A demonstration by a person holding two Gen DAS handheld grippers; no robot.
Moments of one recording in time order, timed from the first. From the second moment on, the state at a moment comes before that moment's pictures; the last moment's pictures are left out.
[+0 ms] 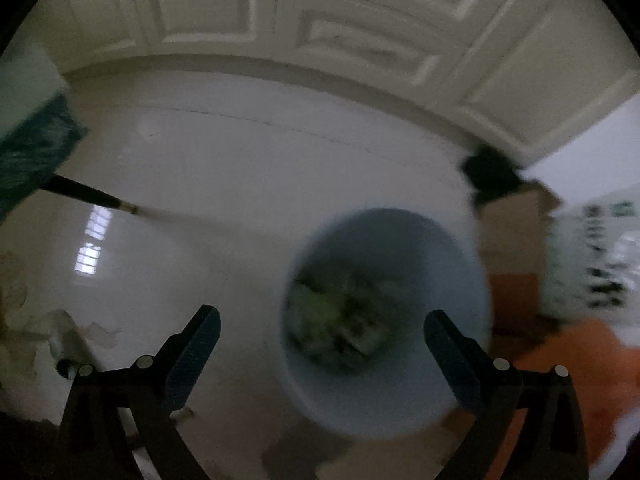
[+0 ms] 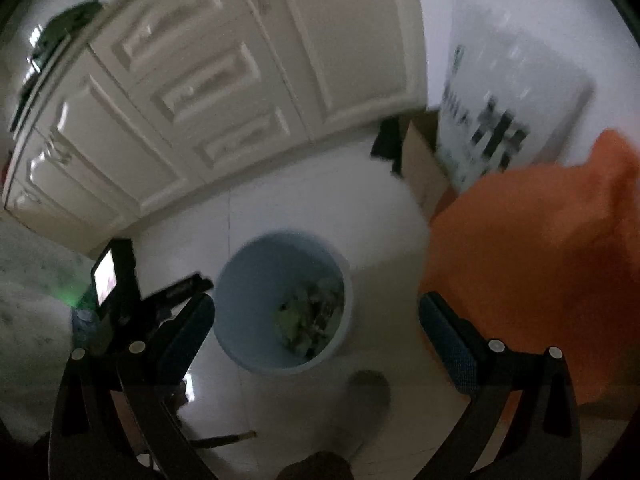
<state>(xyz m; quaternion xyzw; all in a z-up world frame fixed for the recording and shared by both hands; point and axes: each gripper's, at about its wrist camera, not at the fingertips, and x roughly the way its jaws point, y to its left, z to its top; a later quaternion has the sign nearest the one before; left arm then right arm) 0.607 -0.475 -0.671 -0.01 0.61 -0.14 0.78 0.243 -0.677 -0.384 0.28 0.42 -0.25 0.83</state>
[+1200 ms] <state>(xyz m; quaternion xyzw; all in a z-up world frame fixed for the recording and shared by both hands) 0.242 -0.012 -0.099 0.01 0.24 -0.19 0.95 0.194 -0.322 0.003 0.13 0.18 -0.14 0.96</state>
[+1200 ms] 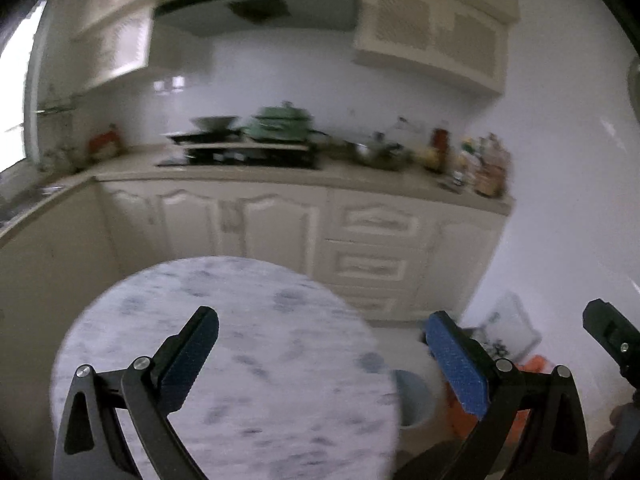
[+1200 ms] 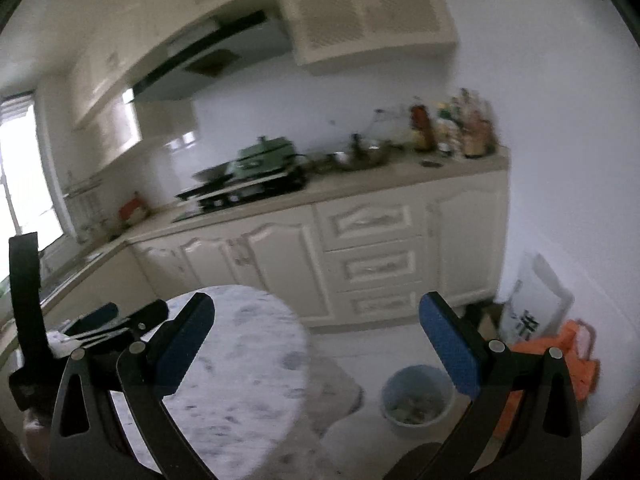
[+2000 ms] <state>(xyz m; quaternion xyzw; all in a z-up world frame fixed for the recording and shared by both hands) 0.079 0.112 -0.095 -0.05 0.19 -0.03 0.98 0.254 -0.108 0.016 0.02 0.20 -0.06 0.98</state>
